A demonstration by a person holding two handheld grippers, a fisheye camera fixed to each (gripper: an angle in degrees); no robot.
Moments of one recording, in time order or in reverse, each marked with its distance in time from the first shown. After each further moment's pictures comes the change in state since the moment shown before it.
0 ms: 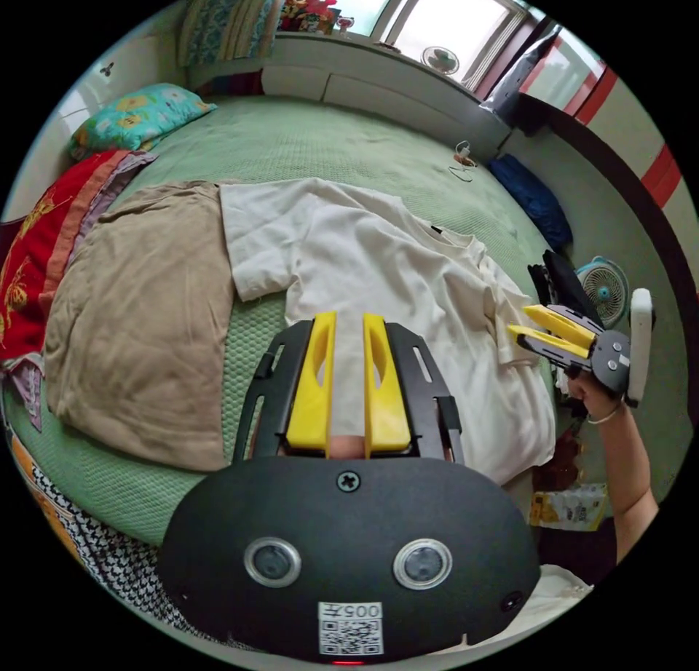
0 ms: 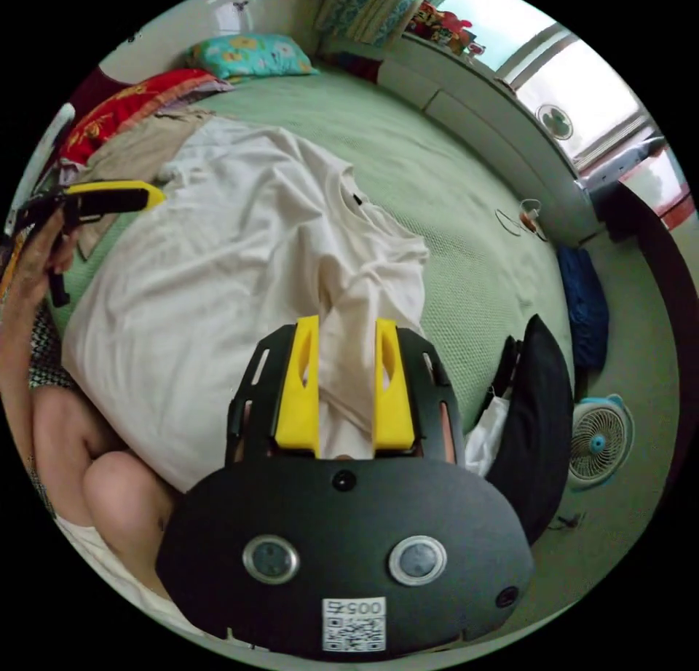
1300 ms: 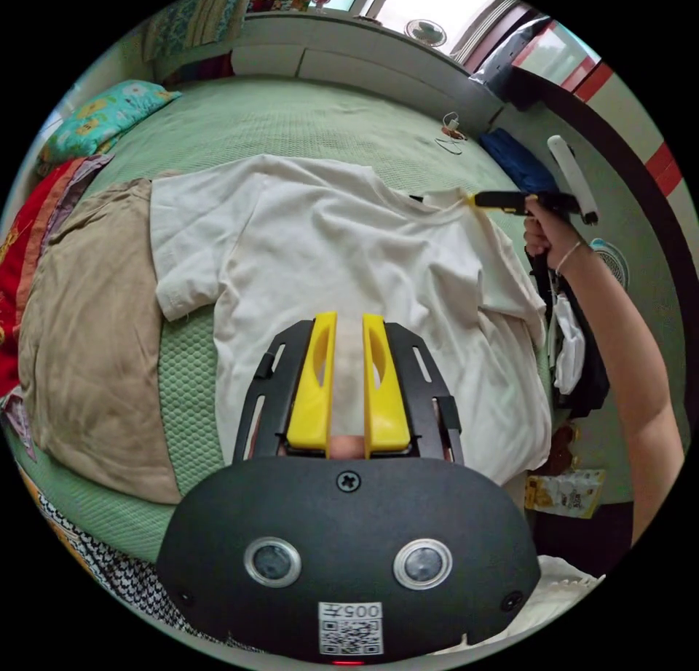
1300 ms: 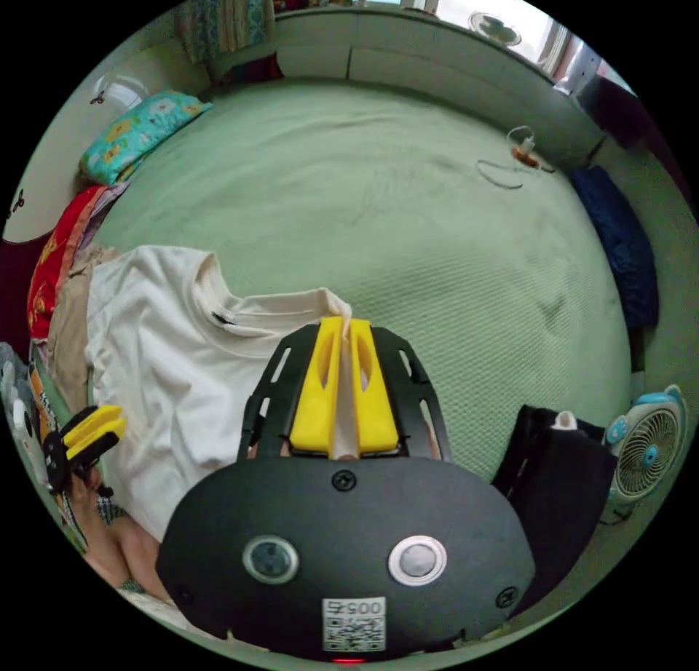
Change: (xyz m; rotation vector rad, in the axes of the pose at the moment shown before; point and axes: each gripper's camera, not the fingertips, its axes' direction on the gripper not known) left arm 0.043 -0.028 0.062 -0.087 0.049 0.036; right arm 0.180 -0.046 0.062 0.005 -0.188 0.359
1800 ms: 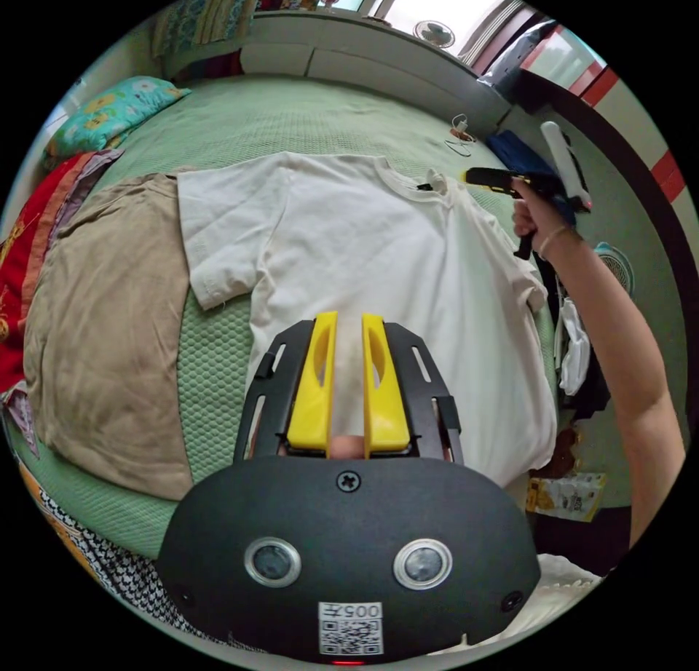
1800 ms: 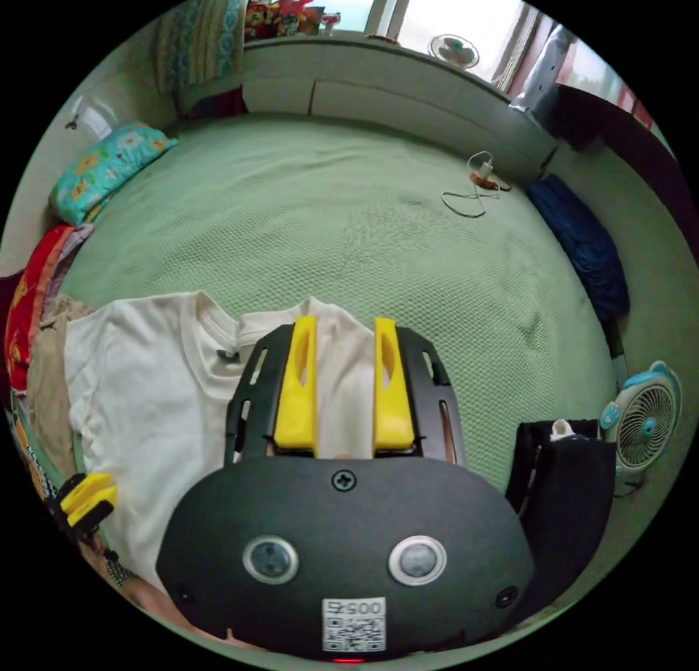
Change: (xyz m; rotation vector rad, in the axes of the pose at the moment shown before) left arm 0.000 0.014 -0.012 -0.001 -0.025 -0.014; right arm -0.002 0.032 -0.019 0.144 0.051 0.077
